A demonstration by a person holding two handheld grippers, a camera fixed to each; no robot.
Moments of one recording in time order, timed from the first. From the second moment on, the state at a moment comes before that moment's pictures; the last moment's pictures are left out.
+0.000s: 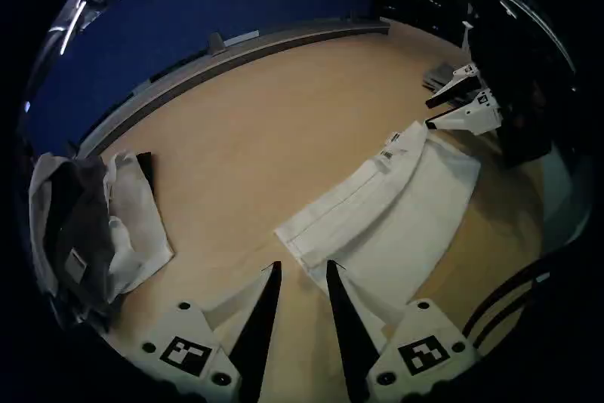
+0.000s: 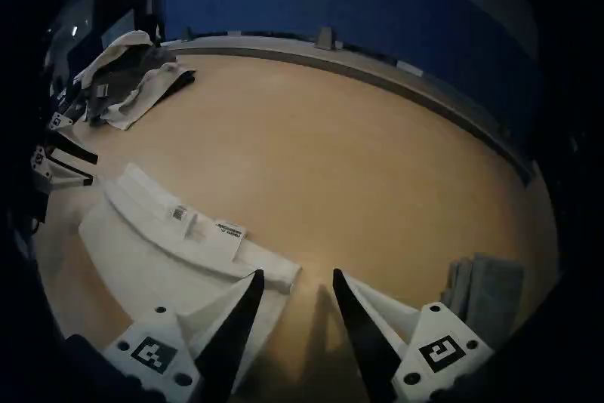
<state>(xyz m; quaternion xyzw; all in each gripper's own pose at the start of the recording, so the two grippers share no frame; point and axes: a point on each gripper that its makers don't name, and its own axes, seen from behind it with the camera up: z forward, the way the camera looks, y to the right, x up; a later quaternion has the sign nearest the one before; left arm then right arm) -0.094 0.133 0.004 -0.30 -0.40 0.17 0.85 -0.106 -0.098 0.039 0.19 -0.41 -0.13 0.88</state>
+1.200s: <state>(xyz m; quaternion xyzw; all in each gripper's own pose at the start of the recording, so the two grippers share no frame) -0.091 0.114 0.042 -0.24 -0.40 0.14 0.88 -0.077 -0.089 0.049 0.16 -0.38 -0.13 0.90</state>
